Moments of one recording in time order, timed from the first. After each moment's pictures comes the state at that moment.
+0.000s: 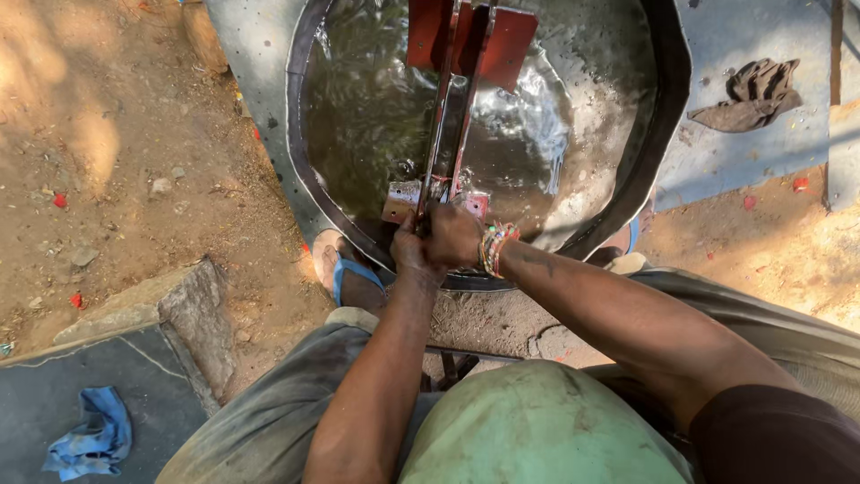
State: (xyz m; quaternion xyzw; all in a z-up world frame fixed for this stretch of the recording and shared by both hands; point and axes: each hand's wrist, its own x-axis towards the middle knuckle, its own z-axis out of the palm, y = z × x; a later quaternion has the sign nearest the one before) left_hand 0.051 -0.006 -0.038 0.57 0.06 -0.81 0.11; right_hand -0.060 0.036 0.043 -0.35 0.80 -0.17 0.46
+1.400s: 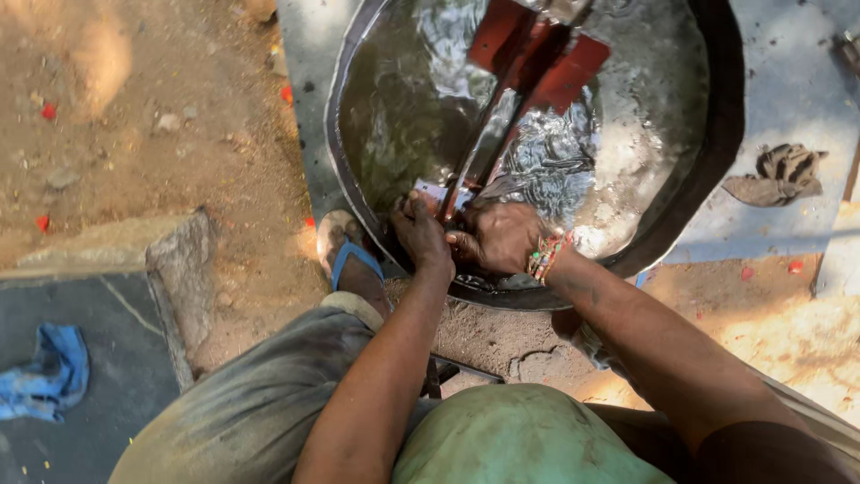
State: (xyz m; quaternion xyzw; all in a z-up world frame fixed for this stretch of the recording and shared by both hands) left_hand 0.010 -0.027 0.004 0.73 -0.22 -0.63 0.13; right_hand -0.118 0.055 0.049 -0.60 0.72 -0.01 0.35
